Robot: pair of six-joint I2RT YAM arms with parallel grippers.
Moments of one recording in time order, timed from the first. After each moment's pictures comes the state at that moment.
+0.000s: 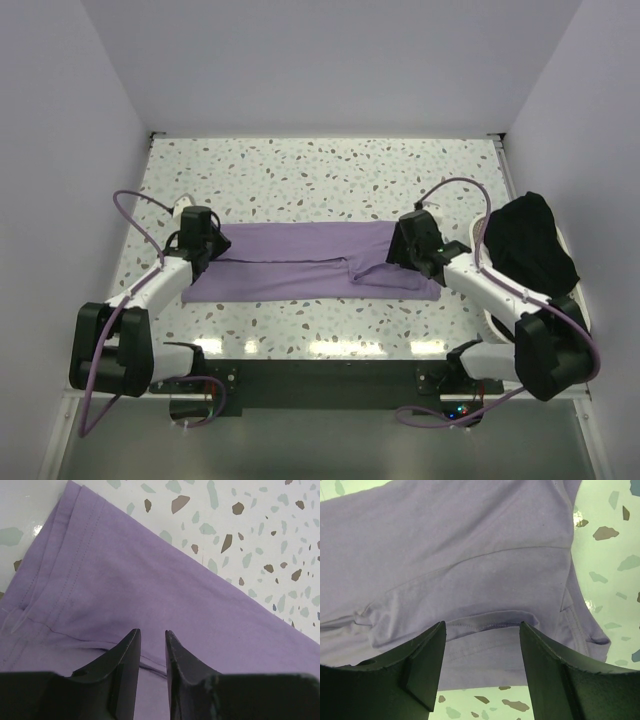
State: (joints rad) left arm -0.11 1.27 0.61 -0.09 -0.19 -0.72; right arm 0.46 1.27 0.73 -0.37 0.31 0.61
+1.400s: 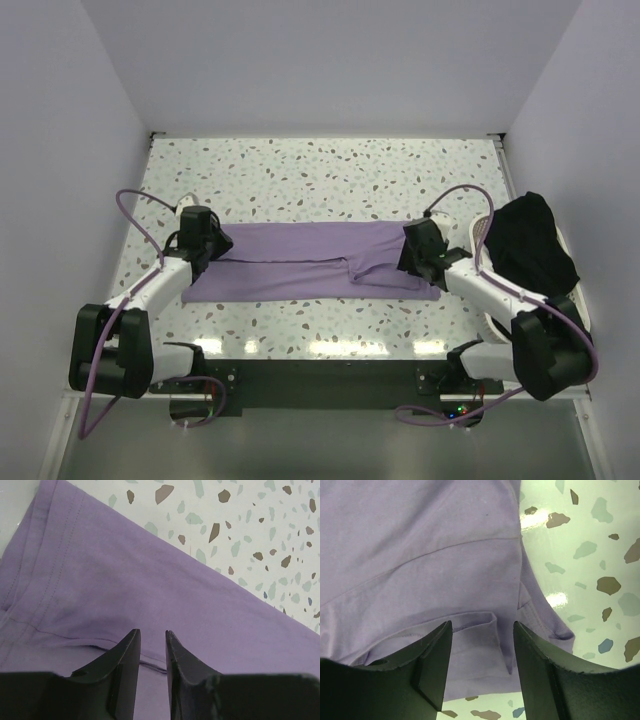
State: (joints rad) left arm -0.11 1.27 0.61 -0.09 -0.13 -0.69; right arm 0.42 1.28 0.65 -0.35 0.39 0.60
